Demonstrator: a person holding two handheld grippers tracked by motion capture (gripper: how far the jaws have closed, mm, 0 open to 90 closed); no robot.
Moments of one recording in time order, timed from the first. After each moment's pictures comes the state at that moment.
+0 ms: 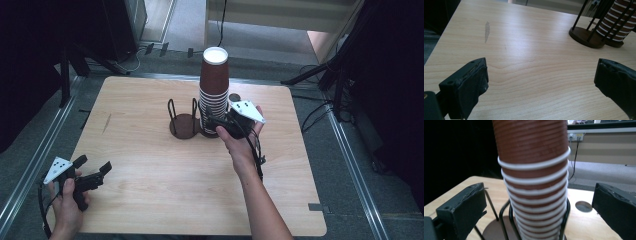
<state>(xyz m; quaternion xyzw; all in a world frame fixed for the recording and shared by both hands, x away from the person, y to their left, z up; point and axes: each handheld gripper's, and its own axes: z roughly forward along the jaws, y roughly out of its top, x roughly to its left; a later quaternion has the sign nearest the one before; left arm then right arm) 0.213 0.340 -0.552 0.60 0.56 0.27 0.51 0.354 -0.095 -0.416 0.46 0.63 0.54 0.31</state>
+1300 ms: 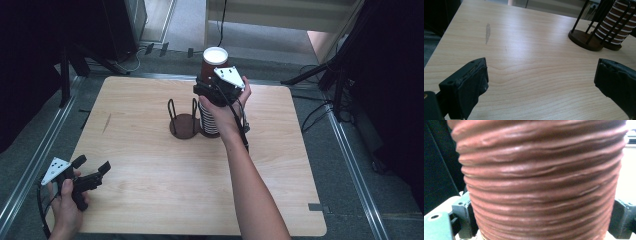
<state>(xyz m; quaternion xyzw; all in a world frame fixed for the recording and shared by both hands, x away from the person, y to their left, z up) 0.212 0.342 -0.553 0.59 0.56 0.27 0.52 0.420 -0.050 -0.379 0.47 0.61 0.53 0.36</state>
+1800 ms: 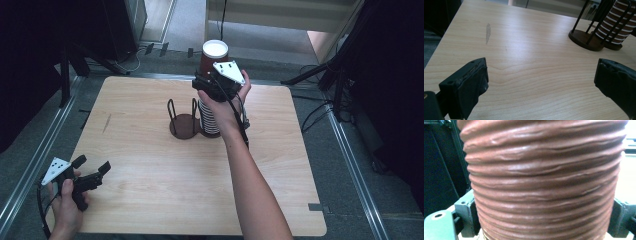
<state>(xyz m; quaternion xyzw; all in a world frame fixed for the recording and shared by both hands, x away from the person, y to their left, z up) 0.212 0.342 -0.553 0.59 0.56 0.27 0.52 0.418 -0.046 -0.361 0.45 0.60 0.54 0.38</state>
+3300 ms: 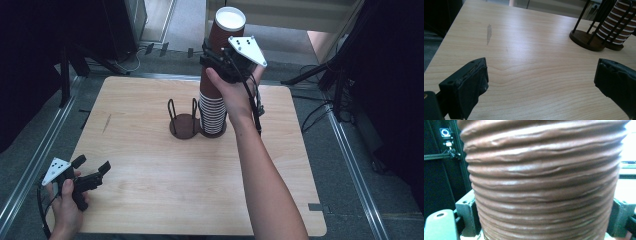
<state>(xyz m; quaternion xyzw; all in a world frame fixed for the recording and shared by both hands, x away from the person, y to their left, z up) 0.212 0.341 -0.553 0.59 0.56 0.27 0.52 0.402 -0.065 -0.286 0.43 0.55 0.60 0.40</state>
